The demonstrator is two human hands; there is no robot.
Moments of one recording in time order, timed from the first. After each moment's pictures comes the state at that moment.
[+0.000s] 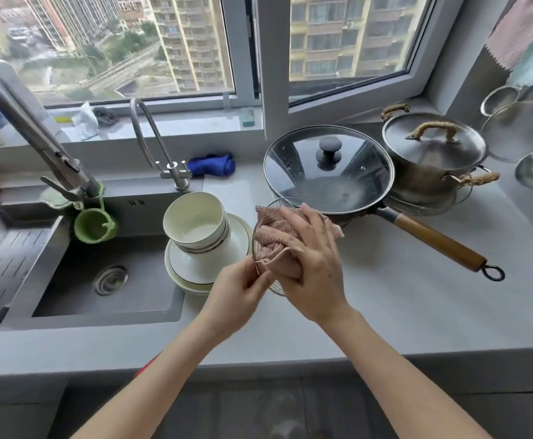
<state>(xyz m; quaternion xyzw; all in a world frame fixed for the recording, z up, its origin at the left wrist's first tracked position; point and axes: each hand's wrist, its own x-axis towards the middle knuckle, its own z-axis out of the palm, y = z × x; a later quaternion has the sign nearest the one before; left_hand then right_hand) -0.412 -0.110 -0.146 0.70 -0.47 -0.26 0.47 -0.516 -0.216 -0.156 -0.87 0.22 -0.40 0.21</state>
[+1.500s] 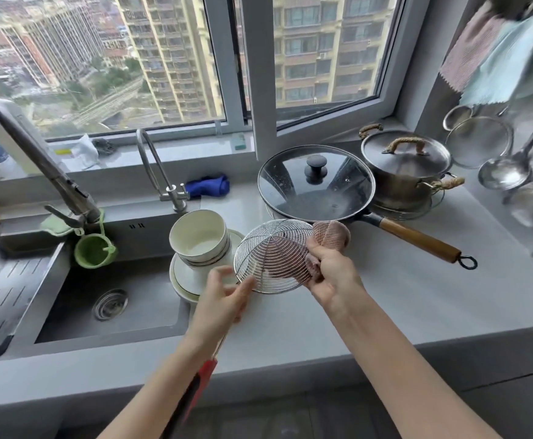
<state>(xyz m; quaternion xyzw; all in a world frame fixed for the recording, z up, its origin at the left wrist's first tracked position) -0.401 -0.076 -0.139 0.71 -0.30 -0.36 0.52 -0.516 -0.205 -0.107 -0.19 0.45 -0.35 0.80</state>
